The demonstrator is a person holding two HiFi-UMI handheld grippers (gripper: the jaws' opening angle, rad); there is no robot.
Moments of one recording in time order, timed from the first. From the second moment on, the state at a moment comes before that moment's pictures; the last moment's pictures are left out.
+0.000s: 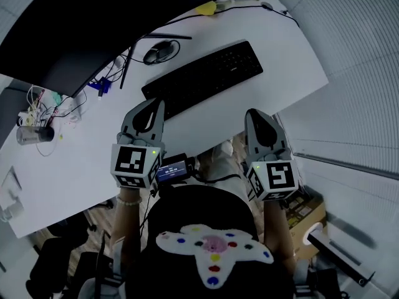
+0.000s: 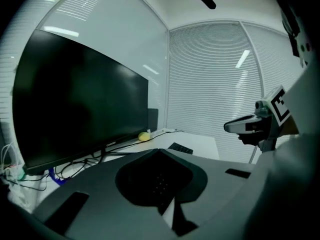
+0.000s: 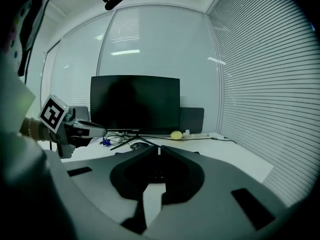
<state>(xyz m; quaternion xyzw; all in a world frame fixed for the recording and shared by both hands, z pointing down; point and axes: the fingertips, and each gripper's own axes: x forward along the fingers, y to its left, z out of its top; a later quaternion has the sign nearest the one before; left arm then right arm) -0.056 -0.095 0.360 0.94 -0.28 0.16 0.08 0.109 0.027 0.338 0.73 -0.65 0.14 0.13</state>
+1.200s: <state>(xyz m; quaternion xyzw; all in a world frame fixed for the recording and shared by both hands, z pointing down) -0.098 -0.141 0.525 0.78 -0.43 0.22 0.39 0.128 -0.051 0.381 0.61 -0.74 0.18 0.19</state>
